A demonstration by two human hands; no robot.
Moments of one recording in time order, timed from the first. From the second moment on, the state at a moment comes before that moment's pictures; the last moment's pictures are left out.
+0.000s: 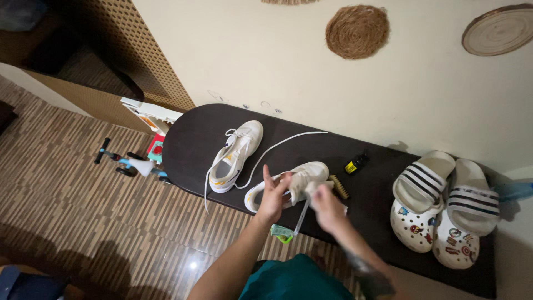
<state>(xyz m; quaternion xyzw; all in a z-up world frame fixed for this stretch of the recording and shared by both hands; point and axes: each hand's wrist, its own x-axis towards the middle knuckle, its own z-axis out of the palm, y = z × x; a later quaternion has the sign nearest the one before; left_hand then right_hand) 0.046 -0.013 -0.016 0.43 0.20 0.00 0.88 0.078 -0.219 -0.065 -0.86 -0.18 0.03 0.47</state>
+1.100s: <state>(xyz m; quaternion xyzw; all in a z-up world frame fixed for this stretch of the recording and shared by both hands) 0.038 0.022 -0.035 0.34 0.16 -0.08 0.93 0.059 -0.172 0.050 -0.86 -0.33 -0.17 0.35</state>
